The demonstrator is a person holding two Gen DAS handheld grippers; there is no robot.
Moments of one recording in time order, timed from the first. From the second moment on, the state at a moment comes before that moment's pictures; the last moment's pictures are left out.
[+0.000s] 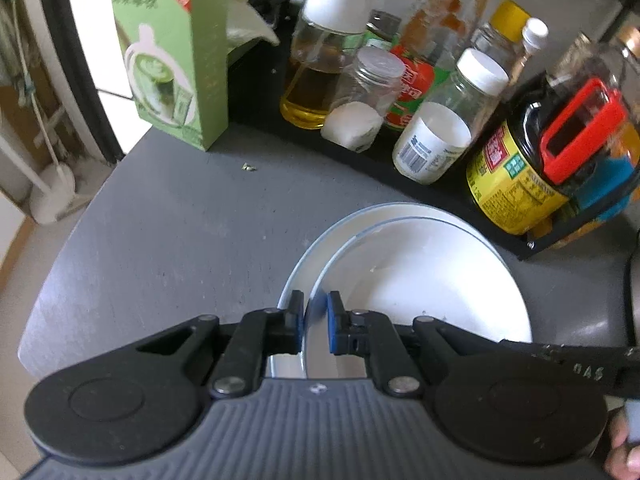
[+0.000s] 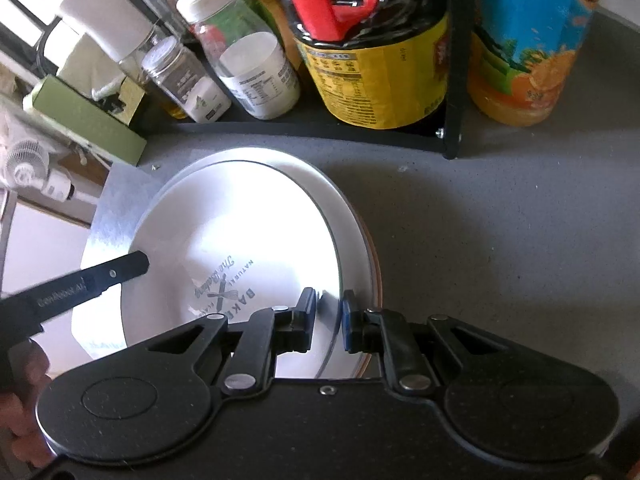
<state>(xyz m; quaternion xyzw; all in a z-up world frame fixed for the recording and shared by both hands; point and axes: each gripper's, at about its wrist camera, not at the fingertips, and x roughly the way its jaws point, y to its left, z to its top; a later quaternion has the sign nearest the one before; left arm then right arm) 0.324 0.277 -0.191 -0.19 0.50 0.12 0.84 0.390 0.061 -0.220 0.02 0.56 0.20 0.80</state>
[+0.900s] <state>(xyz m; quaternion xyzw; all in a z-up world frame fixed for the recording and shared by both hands) 0.325 0.274 -0.200 -0.18 0.51 0.09 0.84 0.370 0.030 -0.191 0.06 0.52 0.16 0.83</state>
